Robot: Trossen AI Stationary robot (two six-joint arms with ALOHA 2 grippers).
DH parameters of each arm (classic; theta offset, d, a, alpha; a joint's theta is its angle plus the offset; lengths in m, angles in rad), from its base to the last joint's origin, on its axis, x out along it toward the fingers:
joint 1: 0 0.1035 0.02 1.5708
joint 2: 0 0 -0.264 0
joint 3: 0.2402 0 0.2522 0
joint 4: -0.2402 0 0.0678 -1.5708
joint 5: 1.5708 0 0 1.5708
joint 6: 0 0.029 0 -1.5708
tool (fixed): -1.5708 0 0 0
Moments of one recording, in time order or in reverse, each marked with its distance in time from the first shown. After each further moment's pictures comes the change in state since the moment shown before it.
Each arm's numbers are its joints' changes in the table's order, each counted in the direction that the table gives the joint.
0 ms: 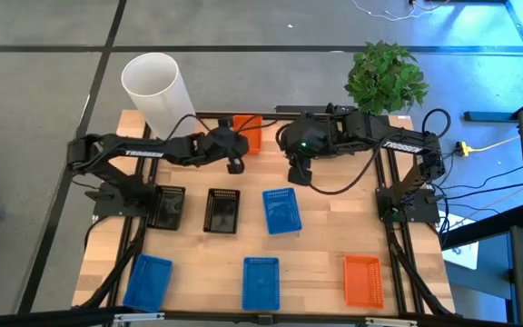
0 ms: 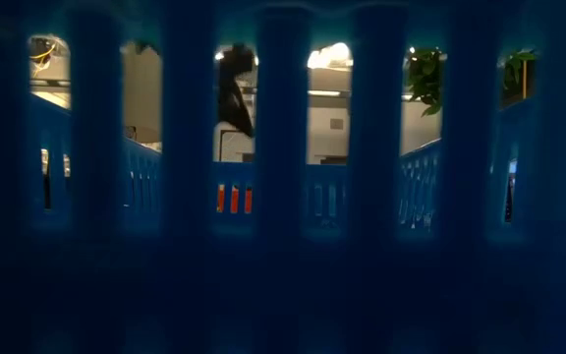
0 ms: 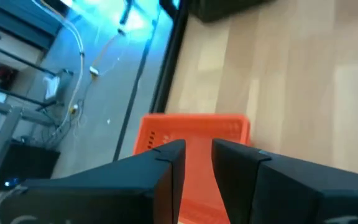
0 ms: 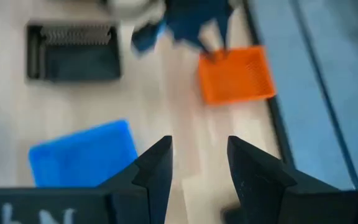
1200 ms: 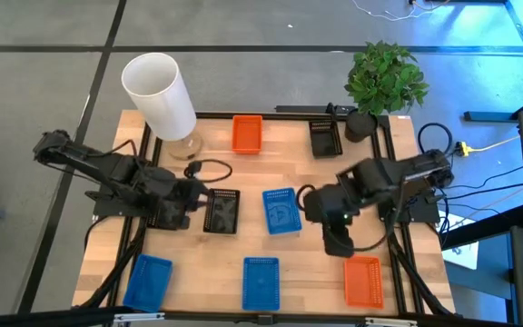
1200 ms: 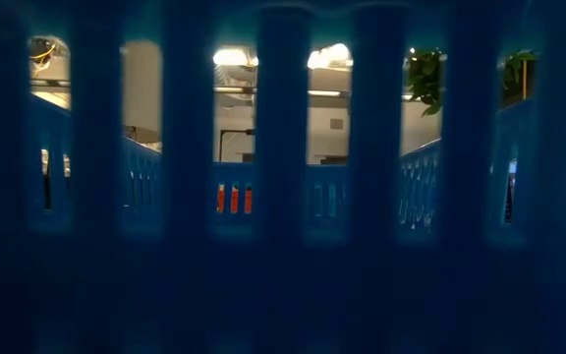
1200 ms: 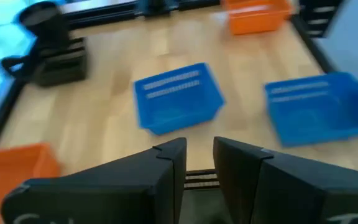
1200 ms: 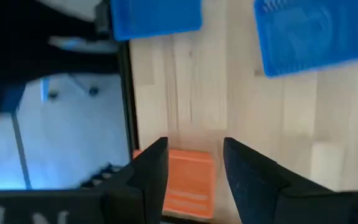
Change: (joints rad) left arm -0.582 0.501 0.000 -0.474 -0.188 -0.510; right arm 0.382 0.006 -0.019 -0.260 0.500 0.498
